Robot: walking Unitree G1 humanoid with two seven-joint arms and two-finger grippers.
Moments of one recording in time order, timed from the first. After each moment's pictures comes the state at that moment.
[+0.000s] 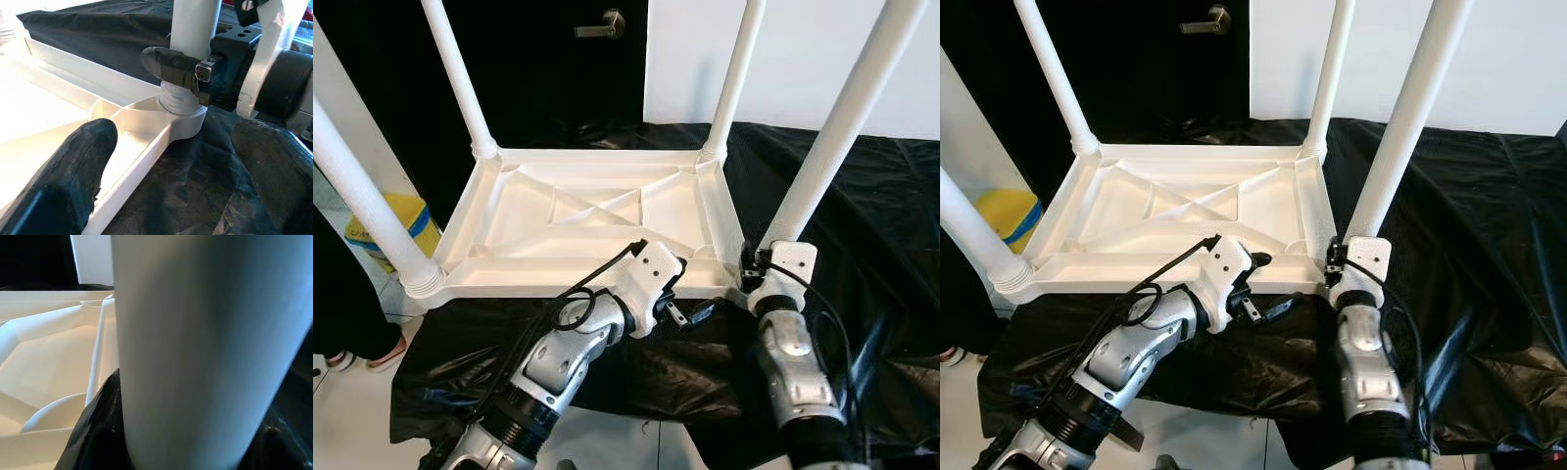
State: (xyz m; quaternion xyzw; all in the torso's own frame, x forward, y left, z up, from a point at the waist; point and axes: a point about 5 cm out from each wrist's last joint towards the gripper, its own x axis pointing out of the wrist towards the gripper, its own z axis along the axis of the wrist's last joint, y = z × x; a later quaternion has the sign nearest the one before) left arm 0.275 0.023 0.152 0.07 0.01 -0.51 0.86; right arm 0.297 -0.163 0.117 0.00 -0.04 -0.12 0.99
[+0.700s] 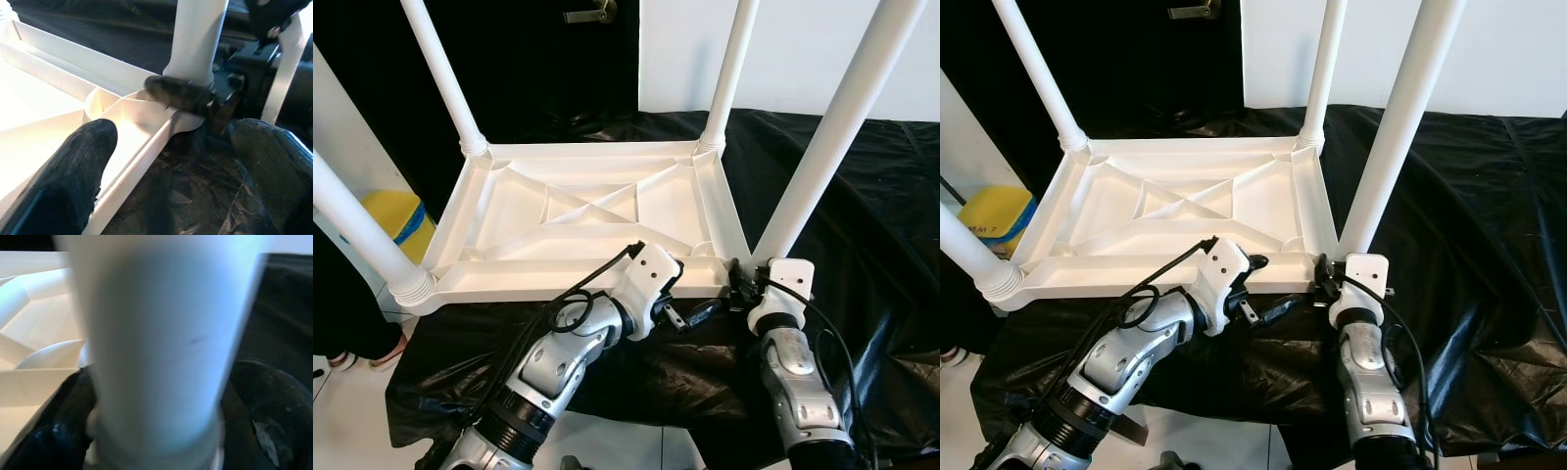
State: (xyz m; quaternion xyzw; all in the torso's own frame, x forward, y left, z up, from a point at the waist) left arm 0.273 0.027 0.153 0.07 0.02 -0.51 0.86; right arm 0.283 -0.173 0.111 -0.01 -0.04 -0.05 1.00
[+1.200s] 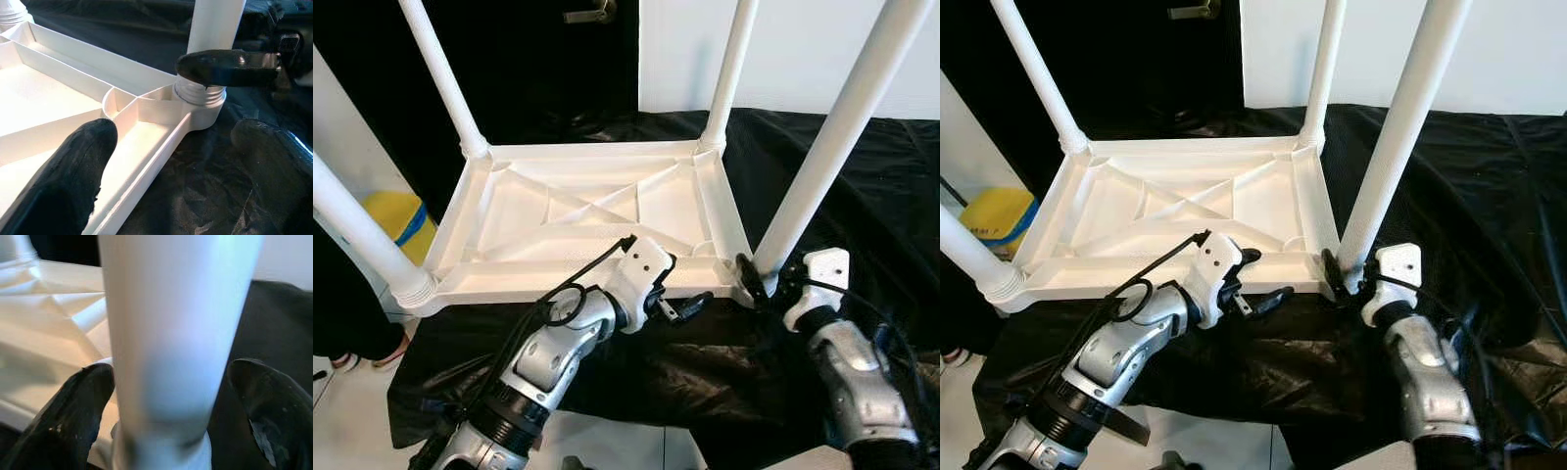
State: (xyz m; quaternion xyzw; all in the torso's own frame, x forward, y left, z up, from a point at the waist) left arm 0.279 0.034 0.156 0.07 0.02 -0.50 0.86; right arm 0.286 -0.207 0.139 -0.07 -0.06 0.19 0.98
